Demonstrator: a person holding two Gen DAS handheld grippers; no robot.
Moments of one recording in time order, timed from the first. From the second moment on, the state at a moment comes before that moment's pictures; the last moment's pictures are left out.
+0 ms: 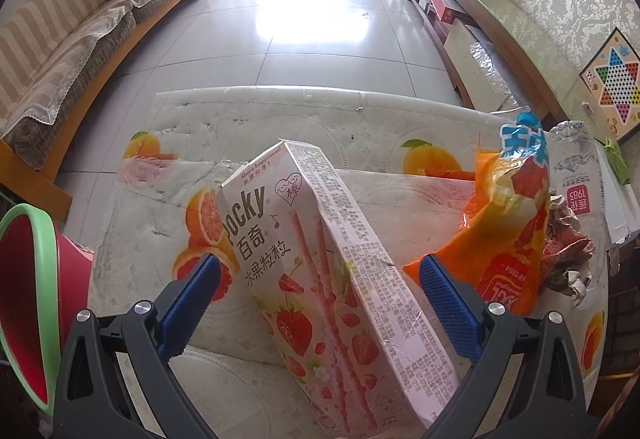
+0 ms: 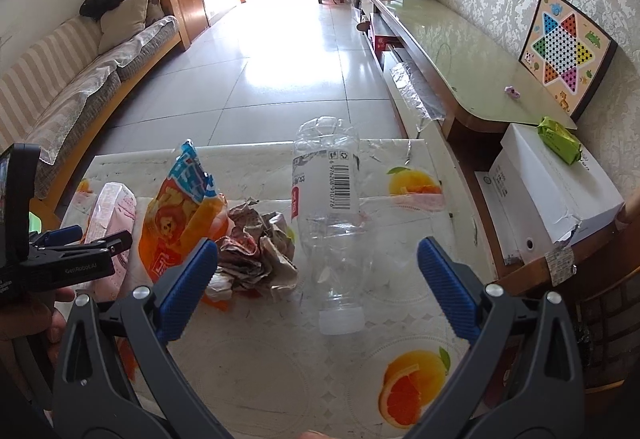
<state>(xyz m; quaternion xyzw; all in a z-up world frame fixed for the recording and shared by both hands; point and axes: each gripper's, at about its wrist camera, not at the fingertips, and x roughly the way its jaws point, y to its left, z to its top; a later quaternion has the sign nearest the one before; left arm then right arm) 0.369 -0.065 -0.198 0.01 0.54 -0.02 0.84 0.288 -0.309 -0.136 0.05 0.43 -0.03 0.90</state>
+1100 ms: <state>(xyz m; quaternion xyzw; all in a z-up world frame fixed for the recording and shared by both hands) 0.349 -0.057 -0.185 0.01 0.51 -0.07 0.86 0.356 -0.321 -0.190 0.05 0.48 -0.05 0.88</state>
